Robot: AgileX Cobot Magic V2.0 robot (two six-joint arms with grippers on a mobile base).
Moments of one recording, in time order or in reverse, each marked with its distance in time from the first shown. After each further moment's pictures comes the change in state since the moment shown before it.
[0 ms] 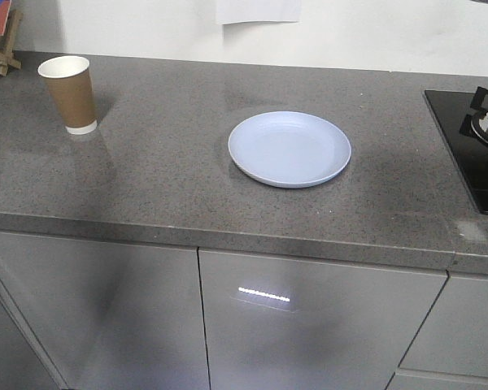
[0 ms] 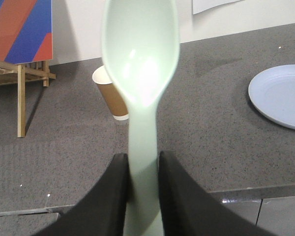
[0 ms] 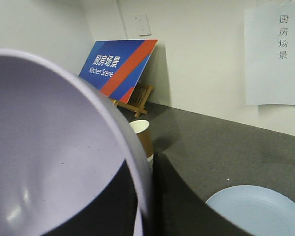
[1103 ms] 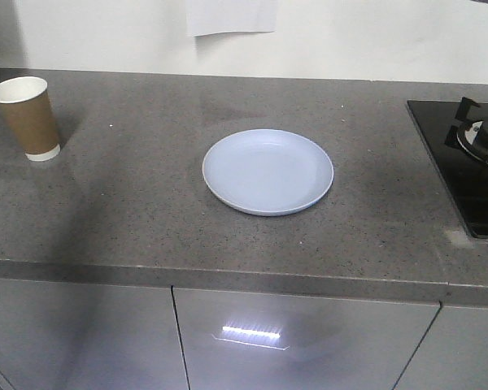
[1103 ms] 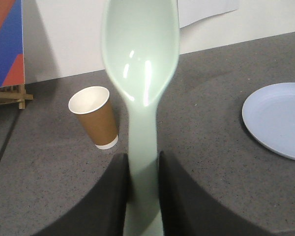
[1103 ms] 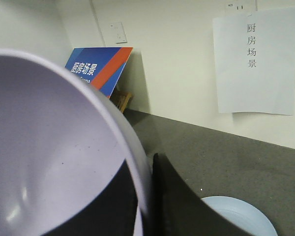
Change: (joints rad) left arm 0.000 0.000 0.000 0.000 0.000 0.000; right arm 0.000 0.000 0.000 0.000 0.000 0.000
